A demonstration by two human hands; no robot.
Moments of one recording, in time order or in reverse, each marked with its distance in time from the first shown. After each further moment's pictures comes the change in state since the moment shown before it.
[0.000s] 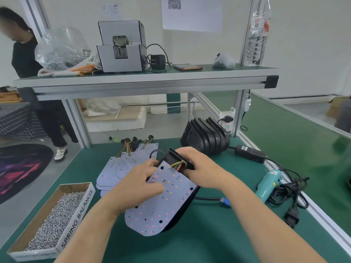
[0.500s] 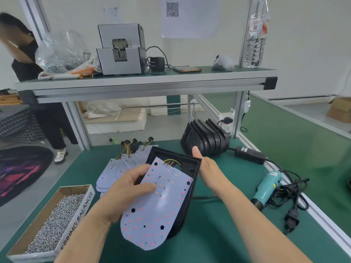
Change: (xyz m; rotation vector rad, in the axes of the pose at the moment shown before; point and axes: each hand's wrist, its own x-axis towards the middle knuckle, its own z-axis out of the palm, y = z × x) left_hand -0.015 -0.019 -0.006 -0.508 -0.006 -0.082; right_hand -0.003 0.020 0.014 0.336 0.272 0.322
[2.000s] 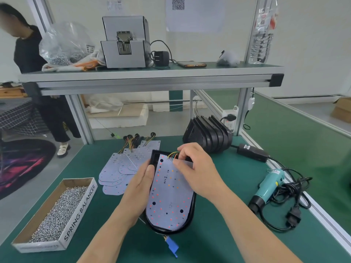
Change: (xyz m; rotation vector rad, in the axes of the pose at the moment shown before) left_hand 0.013 -0.038 0.031 0.088 0.344 0.102; right_hand -0.025 -0.025 0.024 -0.088 0.112 -0.381
